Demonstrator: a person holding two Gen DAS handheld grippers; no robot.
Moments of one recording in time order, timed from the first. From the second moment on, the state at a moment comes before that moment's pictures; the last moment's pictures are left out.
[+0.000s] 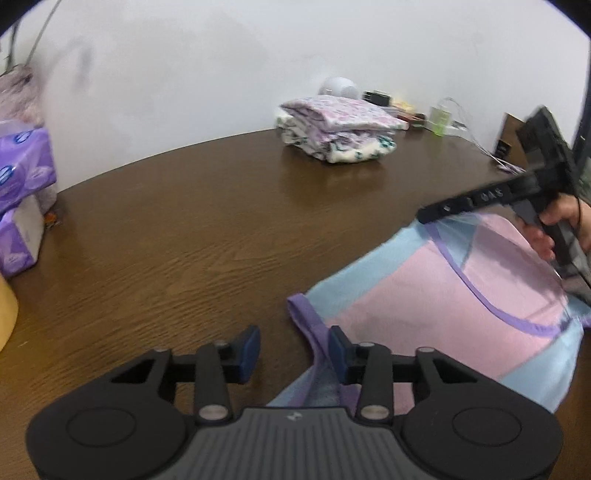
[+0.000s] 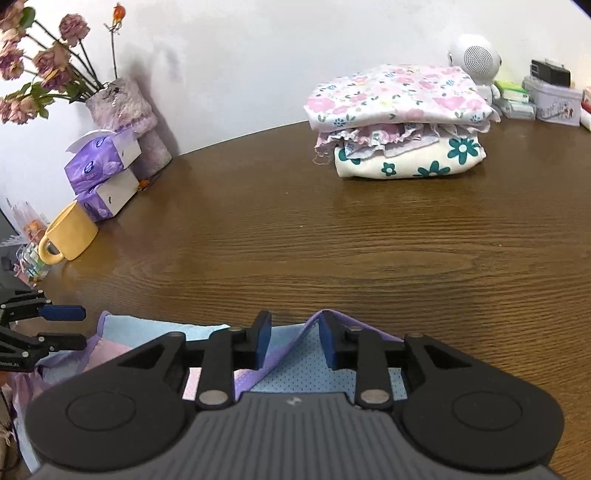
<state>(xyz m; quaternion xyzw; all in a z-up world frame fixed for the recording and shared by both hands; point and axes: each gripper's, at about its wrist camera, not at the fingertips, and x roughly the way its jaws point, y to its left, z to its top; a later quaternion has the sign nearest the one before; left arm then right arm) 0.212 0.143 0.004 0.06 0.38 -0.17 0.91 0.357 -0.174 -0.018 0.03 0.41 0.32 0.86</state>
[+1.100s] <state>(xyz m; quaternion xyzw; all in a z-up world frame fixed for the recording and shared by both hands) 0.242 0.136 0.004 0.08 0.35 -0.18 0.91 0.346 -0.174 -0.020 0.01 0.38 0.31 0.87</state>
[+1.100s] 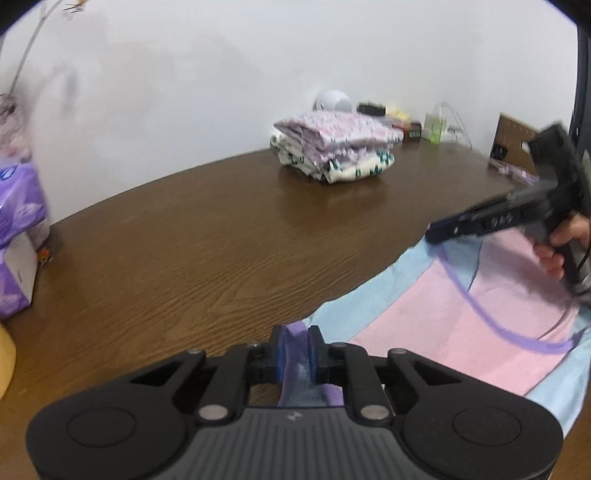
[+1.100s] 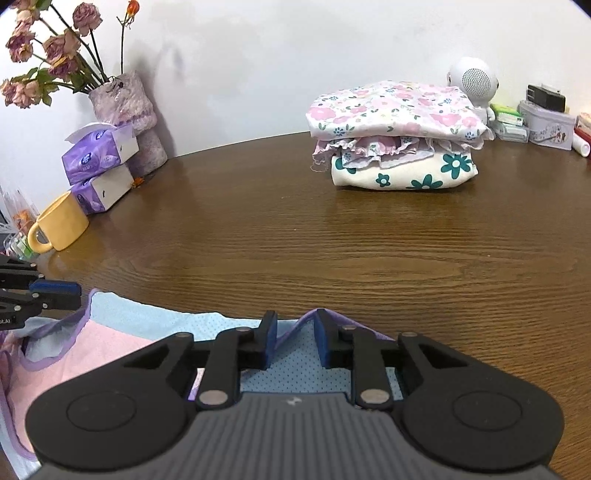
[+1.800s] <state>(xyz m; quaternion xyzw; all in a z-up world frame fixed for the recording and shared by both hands) 0.252 0.123 -0.007 0.04 0.36 -0.10 0.93 0.342 -0.167 -0.021 -0.01 0.37 0.31 0.88</state>
